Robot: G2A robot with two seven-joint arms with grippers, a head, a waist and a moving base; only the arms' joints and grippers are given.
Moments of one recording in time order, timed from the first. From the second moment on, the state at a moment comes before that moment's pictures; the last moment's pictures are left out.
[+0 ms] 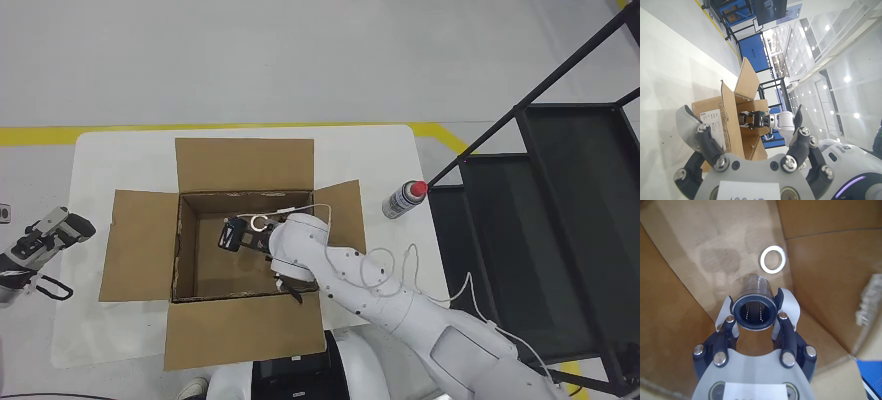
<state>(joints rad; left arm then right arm) 1.42 -0.89 -1.86 -1.24 -0.55 -0.55 -1.16 -0.91 -1.52 0.67 -1.49 -1.44 -0.28 1.21</state>
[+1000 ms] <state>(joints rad) 1.42 -0.89 -1.86 -1.24 -0.55 -0.55 -1.16 -1.70 -1.35 1.46 -2.35 -1.53 -0.41 0.84</state>
